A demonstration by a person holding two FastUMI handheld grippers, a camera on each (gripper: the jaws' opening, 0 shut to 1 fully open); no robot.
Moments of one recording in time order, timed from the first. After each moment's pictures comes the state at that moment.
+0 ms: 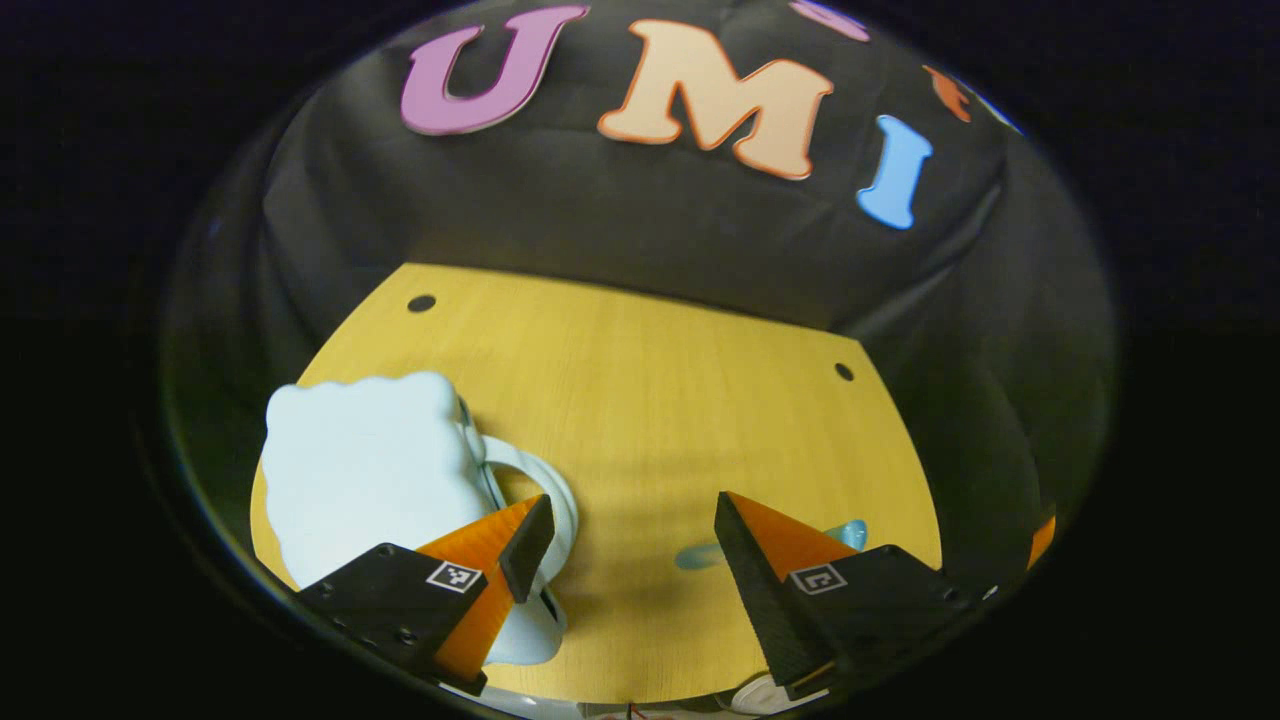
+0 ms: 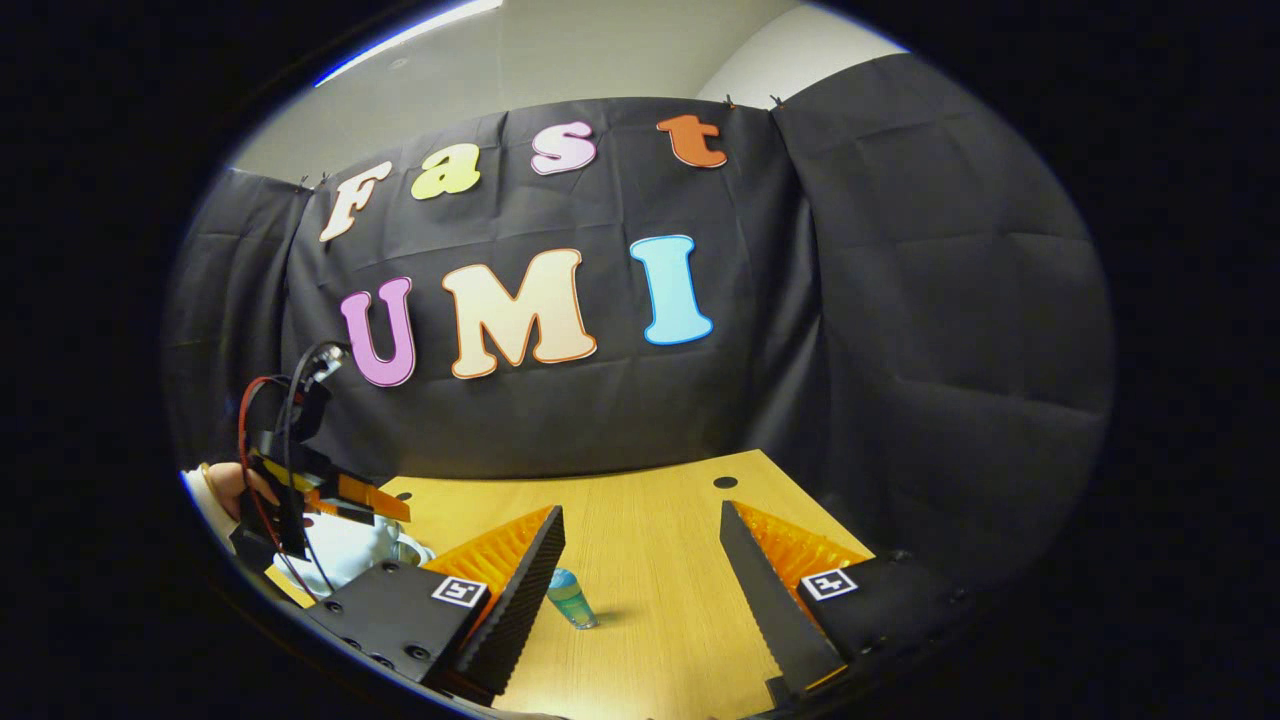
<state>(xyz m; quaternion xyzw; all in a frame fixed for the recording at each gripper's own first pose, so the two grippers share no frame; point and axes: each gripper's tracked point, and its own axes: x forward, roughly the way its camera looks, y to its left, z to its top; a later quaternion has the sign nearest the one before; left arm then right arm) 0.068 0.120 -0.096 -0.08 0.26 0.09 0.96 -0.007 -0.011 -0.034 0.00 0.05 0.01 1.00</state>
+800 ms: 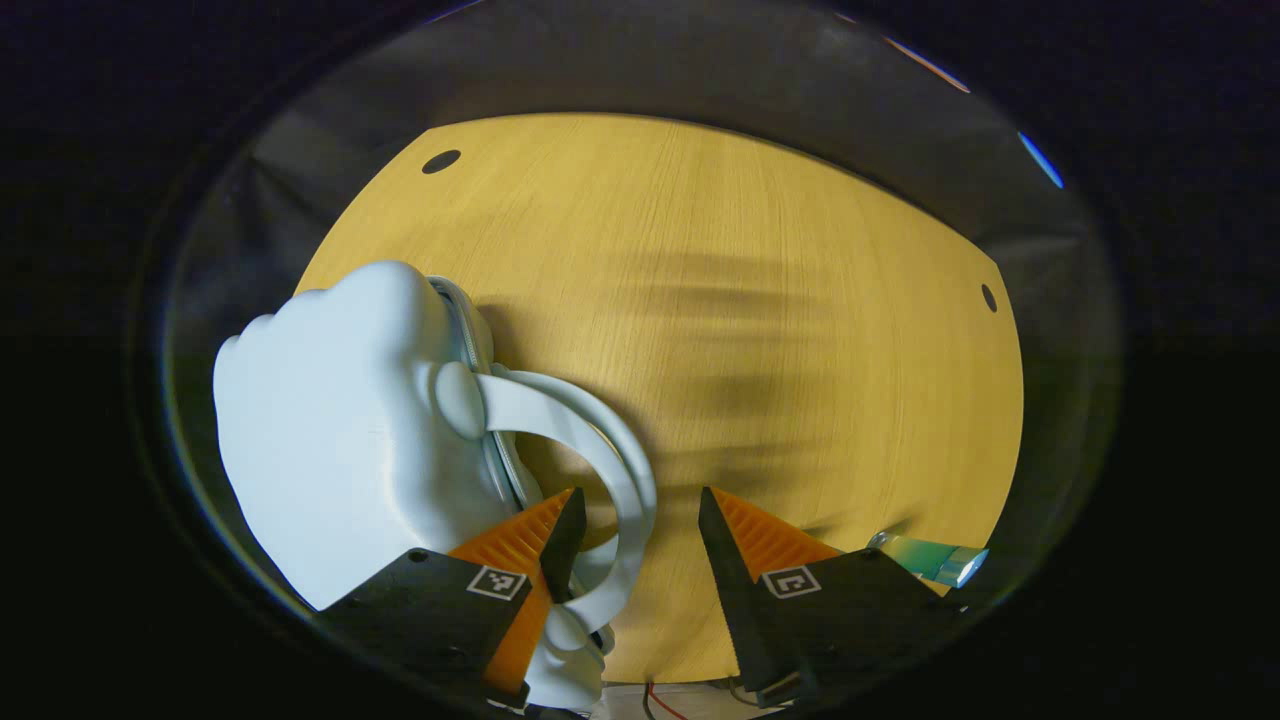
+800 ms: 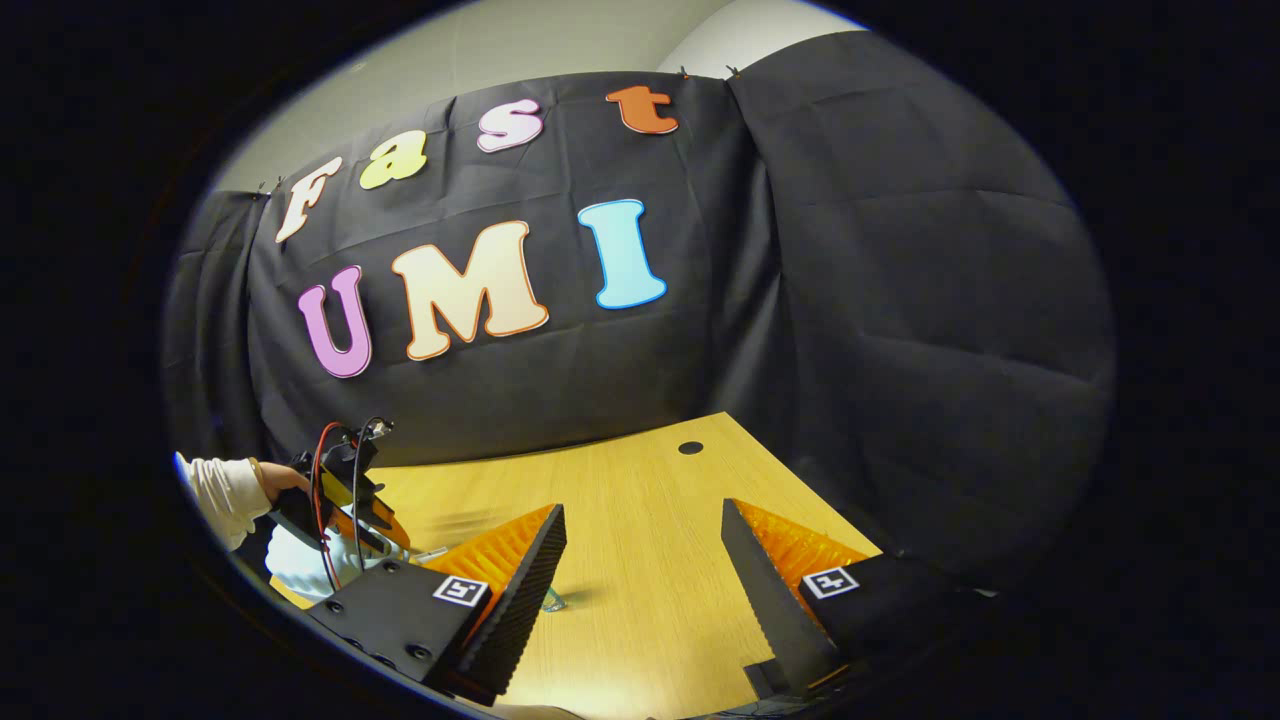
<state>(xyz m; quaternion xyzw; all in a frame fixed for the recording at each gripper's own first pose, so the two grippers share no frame) 0.113 0.174 -0.189 -0.11 0.47 0.17 0.86 0.002 -0.065 -0.063 0.03 0.09 -0.04 0.99</state>
